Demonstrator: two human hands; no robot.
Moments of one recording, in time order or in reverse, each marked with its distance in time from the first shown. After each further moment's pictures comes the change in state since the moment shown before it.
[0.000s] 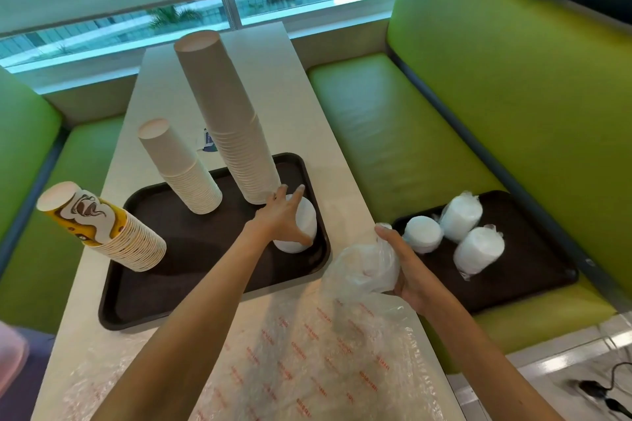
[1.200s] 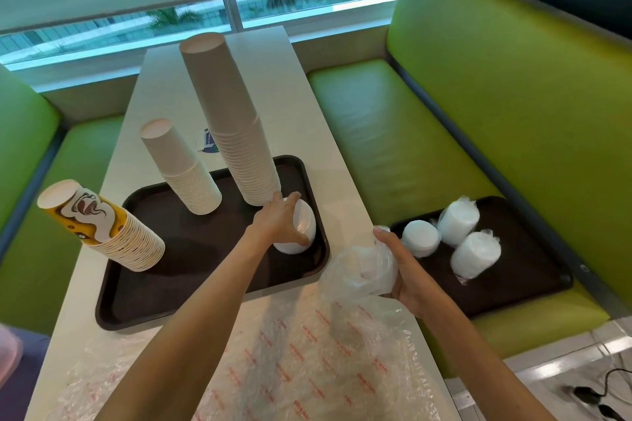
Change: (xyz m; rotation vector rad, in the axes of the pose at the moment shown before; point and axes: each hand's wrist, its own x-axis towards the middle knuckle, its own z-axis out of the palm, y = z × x) left_hand 0.007 -0.007 0.010 -0.027 0.096 -0.025; right_hand 0.003 0.001 0.002 0.003 0.005 0.008
